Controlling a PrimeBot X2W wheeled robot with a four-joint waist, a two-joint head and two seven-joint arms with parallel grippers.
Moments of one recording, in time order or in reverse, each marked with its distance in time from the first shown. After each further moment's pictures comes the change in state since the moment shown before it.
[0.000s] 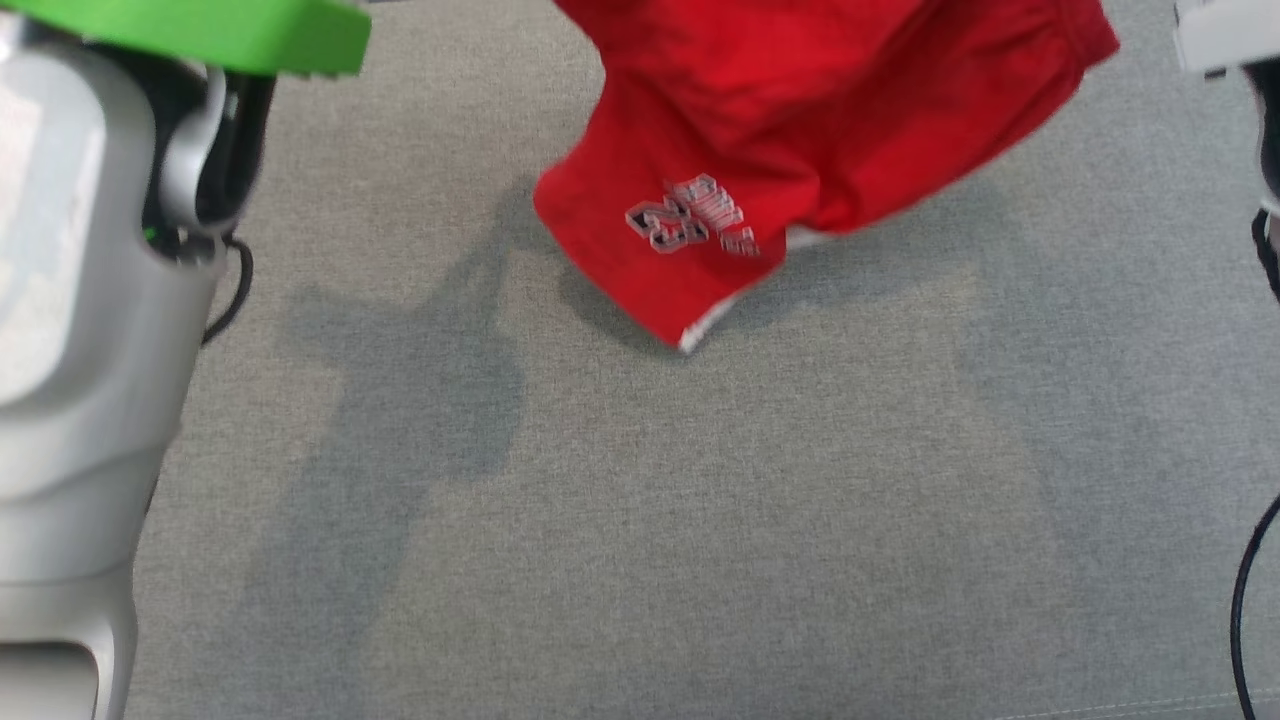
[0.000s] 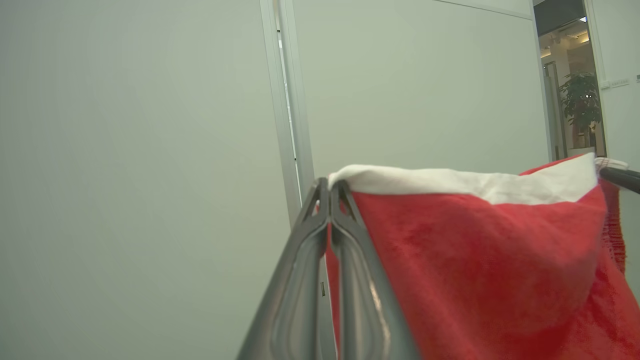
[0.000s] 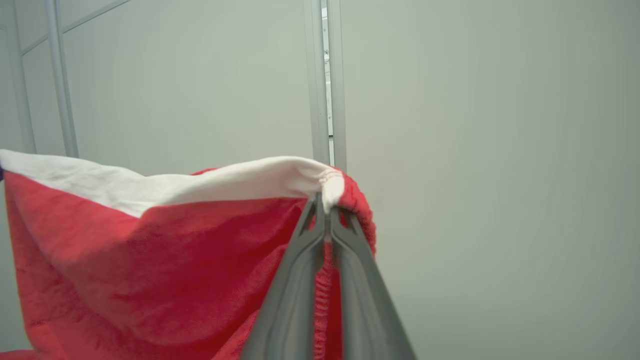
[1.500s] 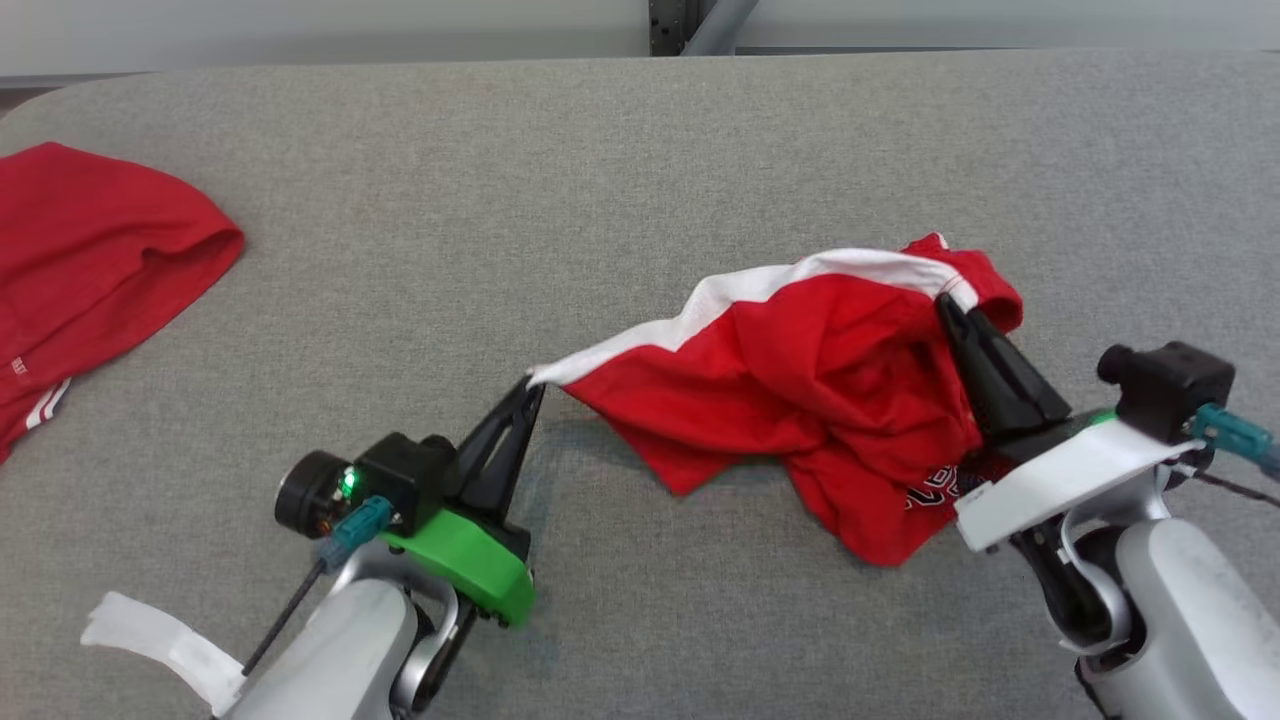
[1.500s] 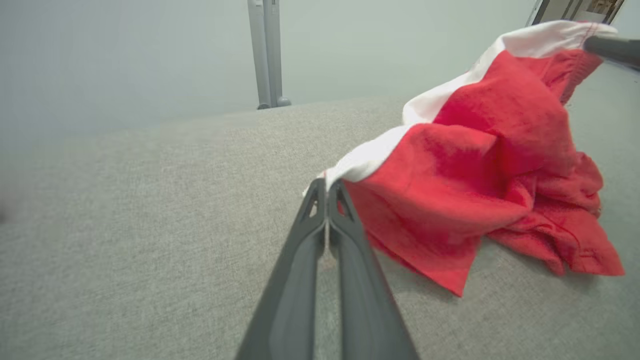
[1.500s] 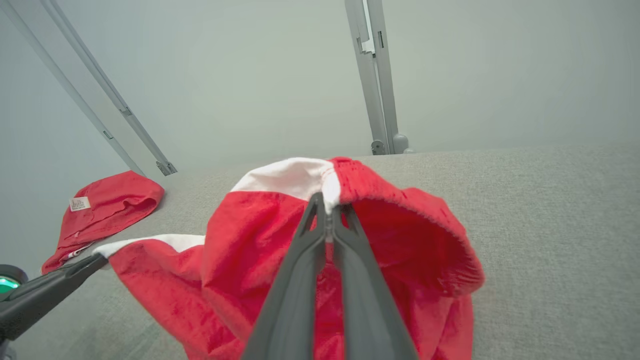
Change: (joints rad) left arm 0.688 -0.052 -0.235 0.230 0.007 -0.032 -0.110; right arm 0.694 0.128 0.092 0.023 -0.066 0.000 -0.103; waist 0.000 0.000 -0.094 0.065
